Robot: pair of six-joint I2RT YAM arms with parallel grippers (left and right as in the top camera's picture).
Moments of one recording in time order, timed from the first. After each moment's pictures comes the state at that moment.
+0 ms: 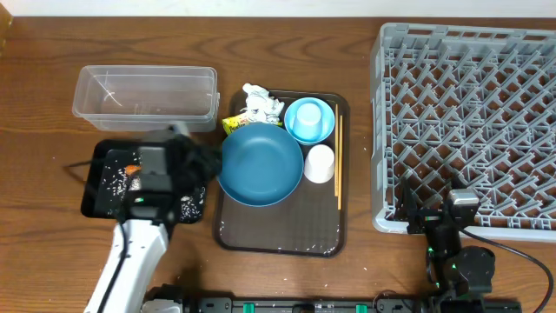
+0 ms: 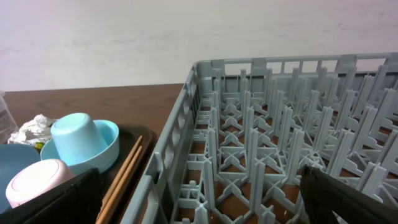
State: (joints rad) left arm -0.08 1.13 0.65 -0.32 0.33 -0.79; right arm 0.05 0.01 0.01 -0.07 -0.04 0.11
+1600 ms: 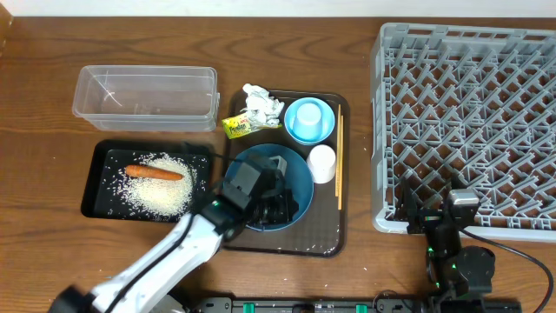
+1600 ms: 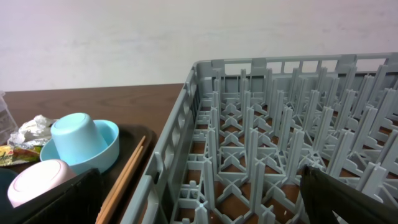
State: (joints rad) left arm -0.63 1.27 0.65 -0.34 0.40 -0.78; right arm 0.05 0.01 0.01 -0.07 -0.04 0.11
